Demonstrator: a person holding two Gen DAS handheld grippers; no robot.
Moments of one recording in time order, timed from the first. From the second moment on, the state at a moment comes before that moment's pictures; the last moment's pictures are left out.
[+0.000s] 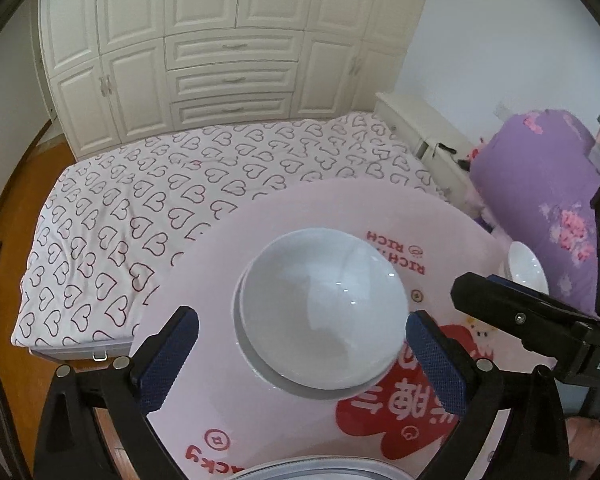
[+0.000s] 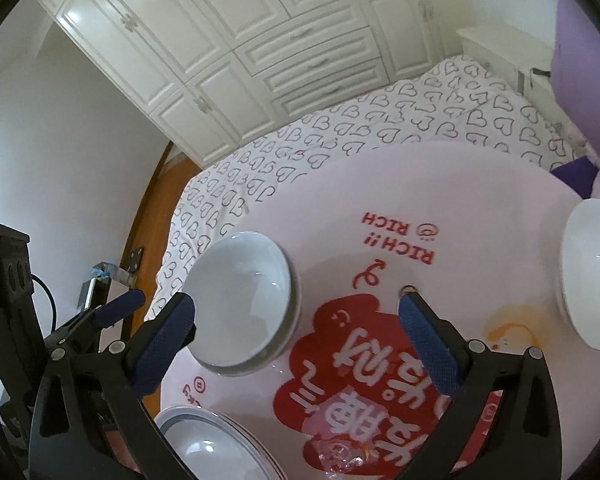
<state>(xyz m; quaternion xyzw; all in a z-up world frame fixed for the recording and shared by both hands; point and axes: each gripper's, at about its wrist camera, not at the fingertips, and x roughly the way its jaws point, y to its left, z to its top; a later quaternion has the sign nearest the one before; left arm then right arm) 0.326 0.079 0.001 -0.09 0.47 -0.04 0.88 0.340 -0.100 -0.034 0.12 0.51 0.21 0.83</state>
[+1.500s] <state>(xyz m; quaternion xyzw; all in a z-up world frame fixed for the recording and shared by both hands) 0.389 -0.108 -0.012 -0.06 0.49 -0.17 0.85 0.302 -0.344 -0.028 0.14 0.48 -0.01 0.86</state>
